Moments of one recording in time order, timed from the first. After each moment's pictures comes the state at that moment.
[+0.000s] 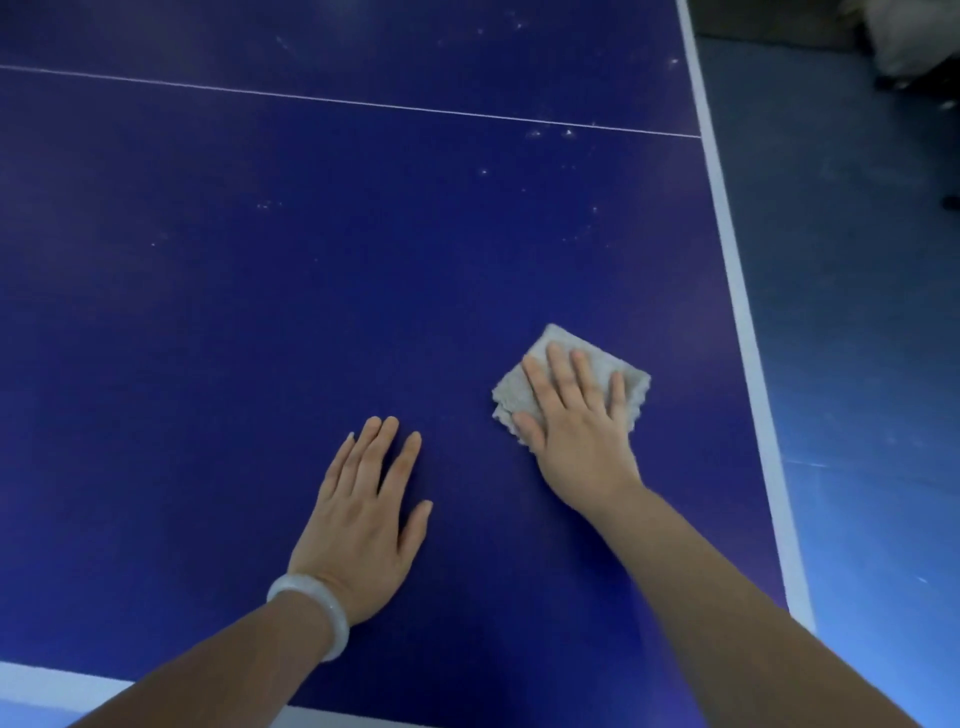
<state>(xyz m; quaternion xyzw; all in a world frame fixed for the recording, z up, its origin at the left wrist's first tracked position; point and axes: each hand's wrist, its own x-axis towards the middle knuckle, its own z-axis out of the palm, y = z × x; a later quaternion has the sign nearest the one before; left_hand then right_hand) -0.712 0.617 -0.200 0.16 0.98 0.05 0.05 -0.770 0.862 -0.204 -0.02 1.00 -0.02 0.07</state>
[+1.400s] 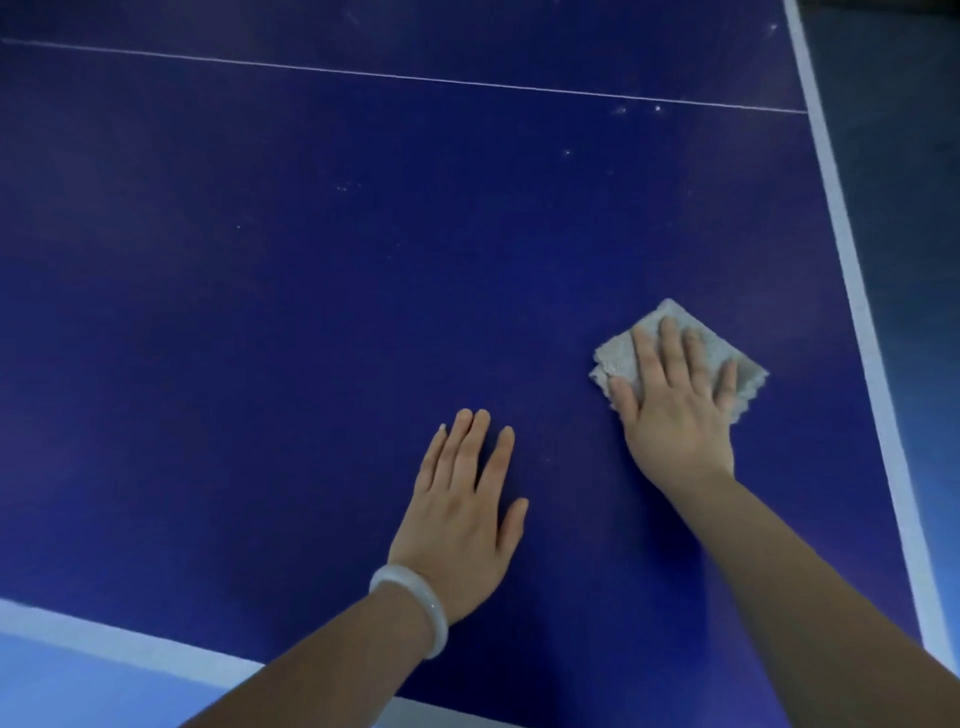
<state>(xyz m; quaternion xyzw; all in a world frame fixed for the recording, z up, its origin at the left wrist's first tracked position) -0.714 0.611 -0.203 0.18 0.98 0.08 0.06 -0.792 0.847 -0.210 0.06 1.00 -0.03 0.03</state>
